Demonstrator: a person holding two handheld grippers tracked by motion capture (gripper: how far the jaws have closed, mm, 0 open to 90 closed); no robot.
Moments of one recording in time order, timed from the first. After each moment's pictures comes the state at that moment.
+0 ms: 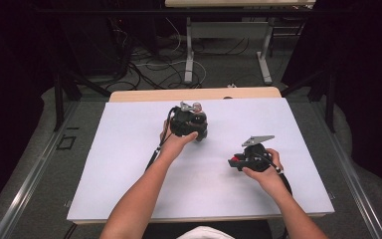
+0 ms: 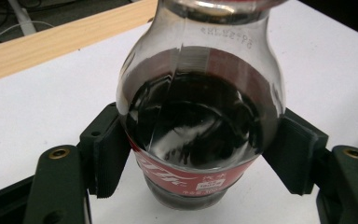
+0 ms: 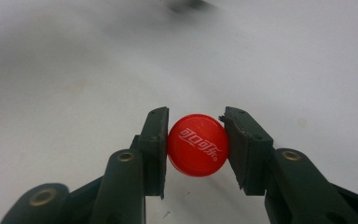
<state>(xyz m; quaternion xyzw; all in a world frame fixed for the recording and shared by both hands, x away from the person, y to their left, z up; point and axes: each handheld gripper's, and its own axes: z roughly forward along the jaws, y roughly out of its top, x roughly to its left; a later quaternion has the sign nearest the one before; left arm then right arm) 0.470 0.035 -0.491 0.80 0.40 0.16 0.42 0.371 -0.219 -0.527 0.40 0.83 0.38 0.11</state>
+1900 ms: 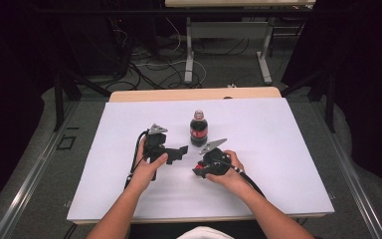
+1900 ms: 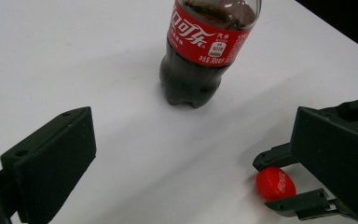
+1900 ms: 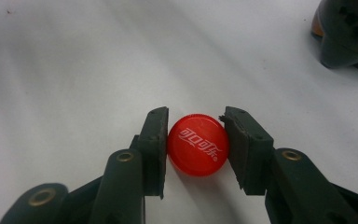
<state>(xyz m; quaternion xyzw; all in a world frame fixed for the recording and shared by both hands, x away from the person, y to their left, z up) 0.395 0.116 -0.505 0.77 0.44 0.11 0.44 0.379 -0.108 -0.549 0.30 0.88 0.36 0.05</state>
